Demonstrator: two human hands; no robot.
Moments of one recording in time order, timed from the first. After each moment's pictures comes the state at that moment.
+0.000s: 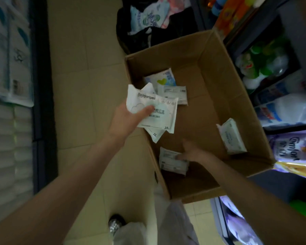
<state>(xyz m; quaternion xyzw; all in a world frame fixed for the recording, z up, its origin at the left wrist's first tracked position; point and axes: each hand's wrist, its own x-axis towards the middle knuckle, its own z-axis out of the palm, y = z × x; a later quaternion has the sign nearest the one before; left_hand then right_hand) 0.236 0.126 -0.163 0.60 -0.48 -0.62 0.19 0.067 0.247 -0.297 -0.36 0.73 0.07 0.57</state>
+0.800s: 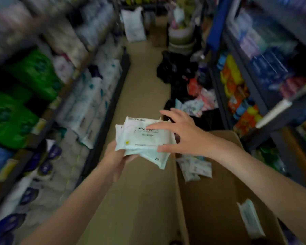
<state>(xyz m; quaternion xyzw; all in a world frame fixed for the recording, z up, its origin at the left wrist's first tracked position) 0.350 0.126 0.022 0.58 -0.37 -0.62 0.38 0.153 0.121 0.066 -0.80 0.50 -0.11 0.30</state>
